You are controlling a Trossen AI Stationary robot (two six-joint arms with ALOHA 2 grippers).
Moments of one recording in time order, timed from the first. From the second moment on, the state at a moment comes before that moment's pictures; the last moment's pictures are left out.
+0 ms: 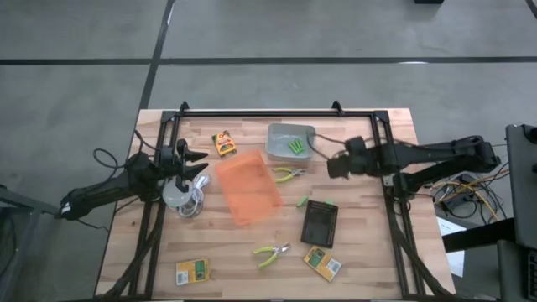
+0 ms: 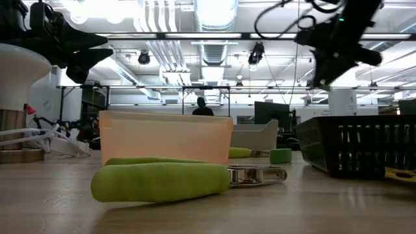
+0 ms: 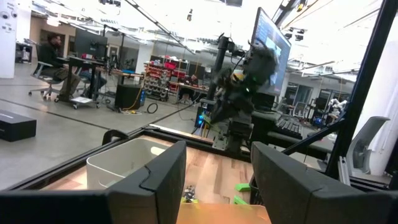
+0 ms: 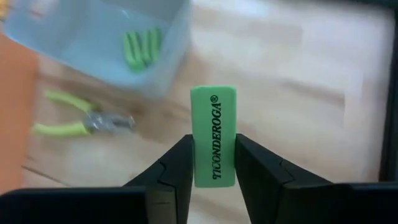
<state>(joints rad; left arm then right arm) 0.32 0.02 0.01 0.18 0.11 -0.24 -0.01 1.13 0.92 -1.01 0.55 1.16</state>
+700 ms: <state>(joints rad) 0.32 0.02 0.01 0.18 0.11 -0.24 -0.47 1.52 1.23 -0.51 0.01 0.48</state>
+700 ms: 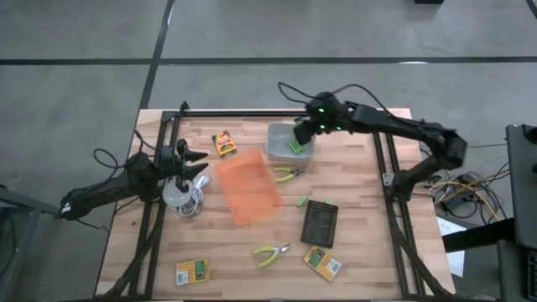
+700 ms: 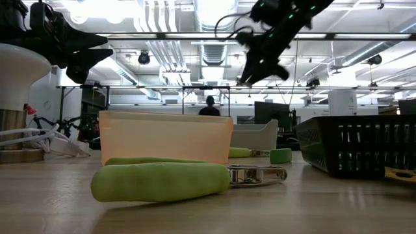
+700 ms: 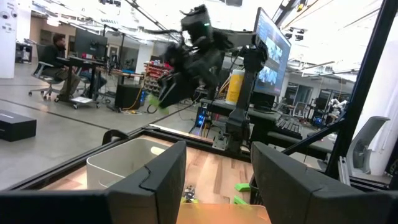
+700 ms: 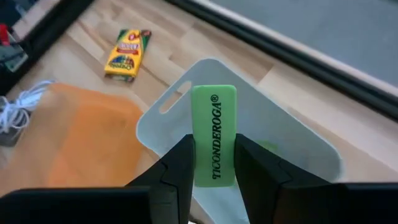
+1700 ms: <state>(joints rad) 0.32 0.02 0.01 0.18 0.11 -0.24 -0.55 2.01 1.50 -0.55 -0.08 0.46</state>
